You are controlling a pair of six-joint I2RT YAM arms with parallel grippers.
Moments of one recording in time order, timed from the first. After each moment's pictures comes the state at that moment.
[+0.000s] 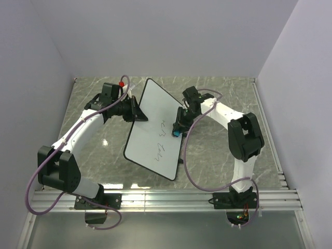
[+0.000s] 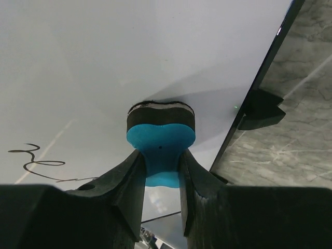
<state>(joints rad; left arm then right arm) -0.29 1.46 1.21 -0.55 0.62 -0.49 0.46 1.93 1.45 -0.76 -0.43 0.64</state>
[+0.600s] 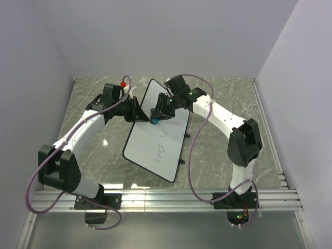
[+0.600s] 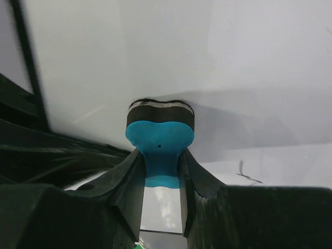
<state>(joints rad) -0.30 1.46 1.19 -0.50 0.64 -0.49 0.64 1.90 1.72 -0.67 -0.43 0.76</state>
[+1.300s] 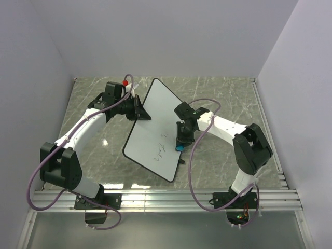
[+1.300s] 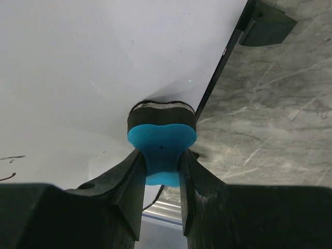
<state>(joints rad) -0.31 1.49 1.22 -0.49 0.64 -0.49 0.64 1.74 1.23 -0.78 -0.13 0.71</state>
